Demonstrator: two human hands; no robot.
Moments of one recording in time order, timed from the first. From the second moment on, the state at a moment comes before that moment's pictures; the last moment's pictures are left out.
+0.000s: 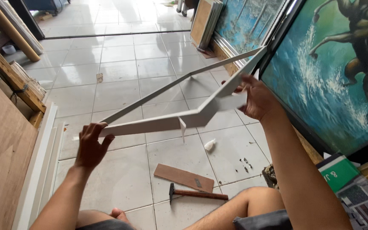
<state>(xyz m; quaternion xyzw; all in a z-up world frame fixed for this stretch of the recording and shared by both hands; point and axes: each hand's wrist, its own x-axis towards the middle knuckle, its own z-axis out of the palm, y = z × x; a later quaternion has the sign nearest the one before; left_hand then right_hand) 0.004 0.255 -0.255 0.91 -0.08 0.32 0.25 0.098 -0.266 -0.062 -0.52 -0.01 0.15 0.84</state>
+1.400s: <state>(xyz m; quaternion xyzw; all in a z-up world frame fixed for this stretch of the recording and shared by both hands) 0.041 0.079 -0.358 0.49 0.37 -0.04 0.79 0.044 -0.167 -0.393 -0.95 -0.26 0.12 0.10</state>
